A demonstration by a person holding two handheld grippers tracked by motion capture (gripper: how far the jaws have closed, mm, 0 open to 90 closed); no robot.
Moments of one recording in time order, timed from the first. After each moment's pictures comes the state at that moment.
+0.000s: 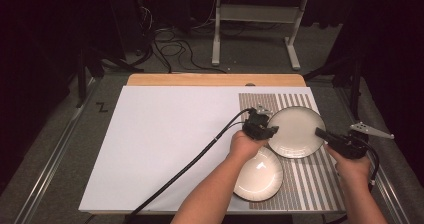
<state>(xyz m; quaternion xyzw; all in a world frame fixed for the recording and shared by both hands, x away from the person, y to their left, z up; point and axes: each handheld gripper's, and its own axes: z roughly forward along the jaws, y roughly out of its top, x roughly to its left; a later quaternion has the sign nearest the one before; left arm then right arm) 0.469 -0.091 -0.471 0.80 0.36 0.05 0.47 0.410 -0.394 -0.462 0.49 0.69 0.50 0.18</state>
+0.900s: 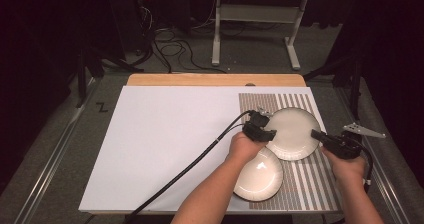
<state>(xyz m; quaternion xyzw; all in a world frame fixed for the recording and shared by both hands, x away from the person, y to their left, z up) 0.469 -0.096 -0.476 0.81 0.39 0.06 0.43 0.416 -0.387 -0.472 0.49 0.70 0.49 0.17</state>
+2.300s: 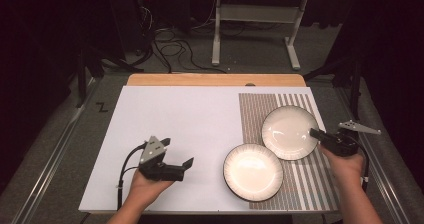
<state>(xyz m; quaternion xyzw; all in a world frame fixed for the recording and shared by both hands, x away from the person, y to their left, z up) 0.311 0.180 -0.456 0.74 0.39 0.20 0.51 0.421 -0.378 -0.468 0.51 0.71 0.45 0.19</state>
